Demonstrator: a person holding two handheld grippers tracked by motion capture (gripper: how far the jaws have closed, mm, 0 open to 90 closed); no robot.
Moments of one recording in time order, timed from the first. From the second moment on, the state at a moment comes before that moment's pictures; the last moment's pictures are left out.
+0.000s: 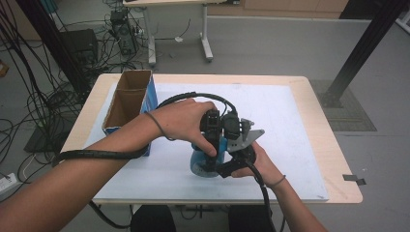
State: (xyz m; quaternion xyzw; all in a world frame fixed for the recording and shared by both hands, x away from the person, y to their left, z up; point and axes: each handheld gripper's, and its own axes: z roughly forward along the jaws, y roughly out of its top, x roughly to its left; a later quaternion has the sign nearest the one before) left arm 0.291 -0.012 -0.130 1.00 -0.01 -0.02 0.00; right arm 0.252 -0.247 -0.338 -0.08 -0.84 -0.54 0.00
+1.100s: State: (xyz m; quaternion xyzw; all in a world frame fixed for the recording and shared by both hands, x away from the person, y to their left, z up) left arm 0.291 -0.014 -0.125 1.00 0.00 -0.03 0.00; right arm 0.252 -0.248 -0.338 -0.07 -0.83 -0.55 0.00
